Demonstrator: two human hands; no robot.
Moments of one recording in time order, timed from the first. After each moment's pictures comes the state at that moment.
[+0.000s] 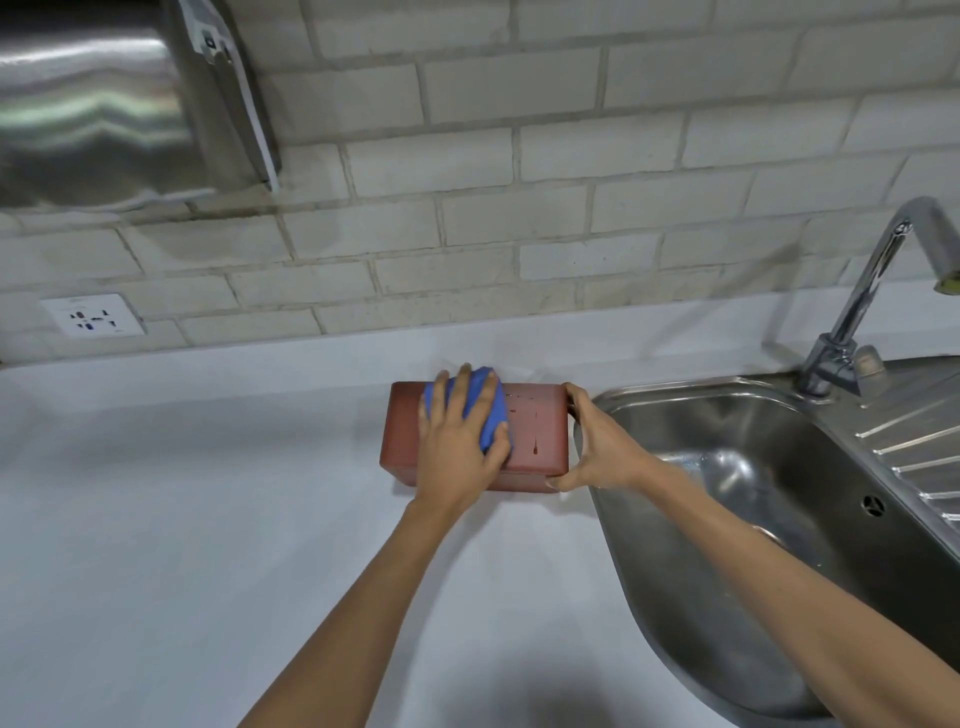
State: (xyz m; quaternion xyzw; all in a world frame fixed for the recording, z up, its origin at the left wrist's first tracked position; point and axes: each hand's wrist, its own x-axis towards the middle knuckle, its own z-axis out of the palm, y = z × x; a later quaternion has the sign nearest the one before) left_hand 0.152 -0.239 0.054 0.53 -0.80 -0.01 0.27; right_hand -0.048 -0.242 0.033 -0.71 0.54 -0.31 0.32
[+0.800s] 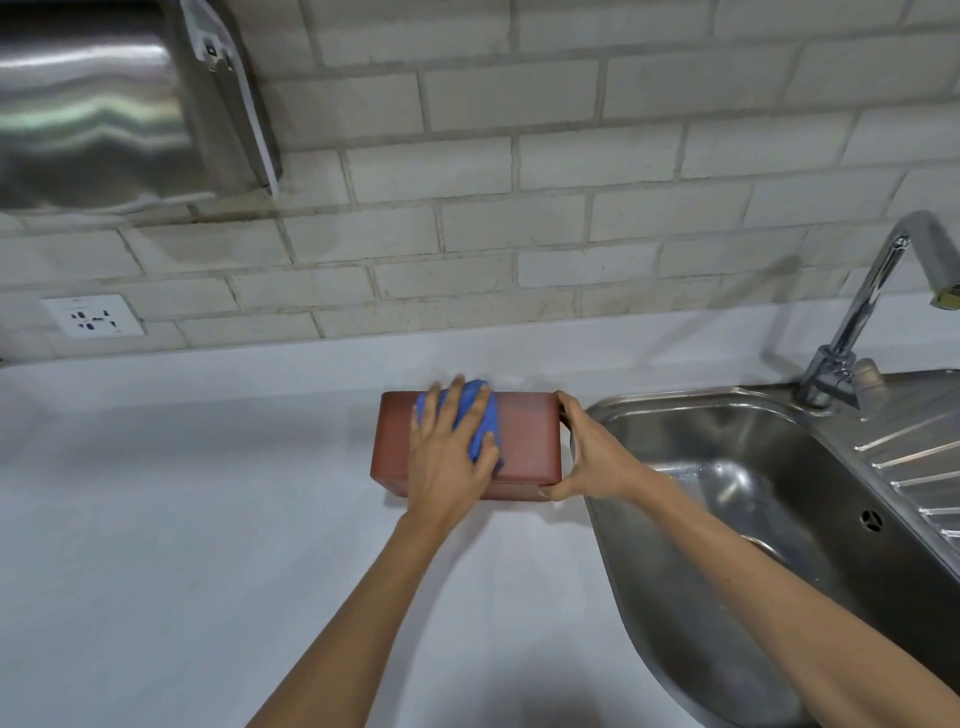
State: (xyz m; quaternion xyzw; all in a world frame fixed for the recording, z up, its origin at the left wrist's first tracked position) left_hand 0.153 -0.228 0.057 0.55 -0.79 -0.01 0.29; right_hand -0.046 -0.243 0.032 -0.72 0.53 -0.31 0.32
